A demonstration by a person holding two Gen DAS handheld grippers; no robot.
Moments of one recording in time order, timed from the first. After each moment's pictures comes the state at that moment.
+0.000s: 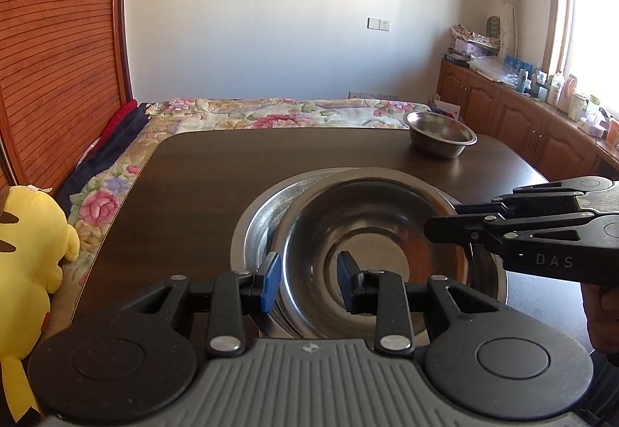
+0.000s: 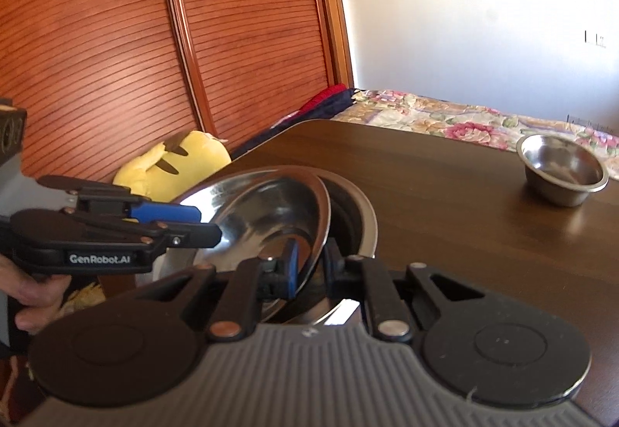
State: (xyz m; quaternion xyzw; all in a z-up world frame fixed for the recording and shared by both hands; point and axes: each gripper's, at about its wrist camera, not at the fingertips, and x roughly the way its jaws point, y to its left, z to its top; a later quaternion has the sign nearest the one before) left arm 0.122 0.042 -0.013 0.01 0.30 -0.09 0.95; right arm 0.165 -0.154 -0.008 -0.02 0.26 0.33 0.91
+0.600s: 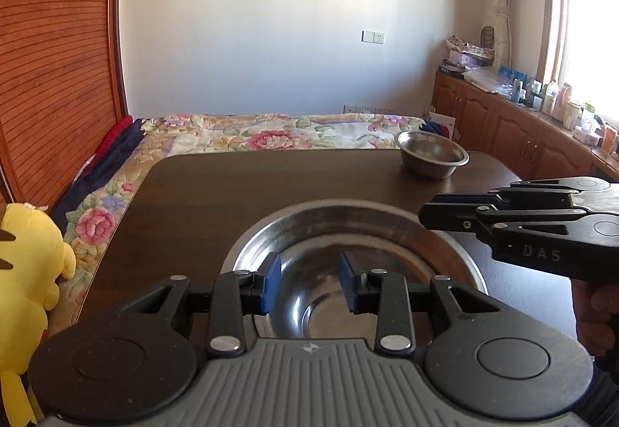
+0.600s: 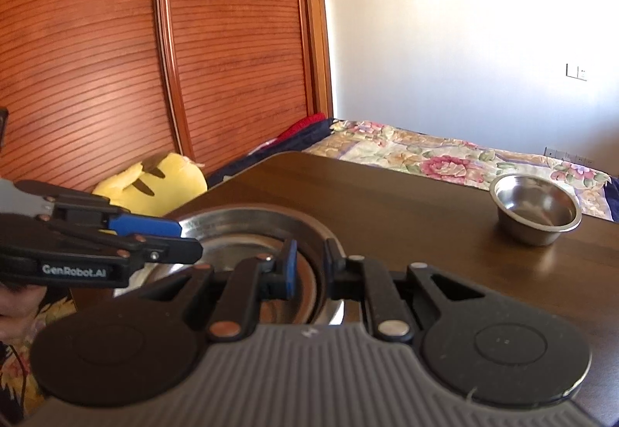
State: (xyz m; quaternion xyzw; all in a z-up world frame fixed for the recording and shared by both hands) left arm 0.129 0.033 0.002 0.01 0.28 -0.10 0.96; right arm 0.168 -0.161 0.004 -0.03 0.21 0.30 0.93
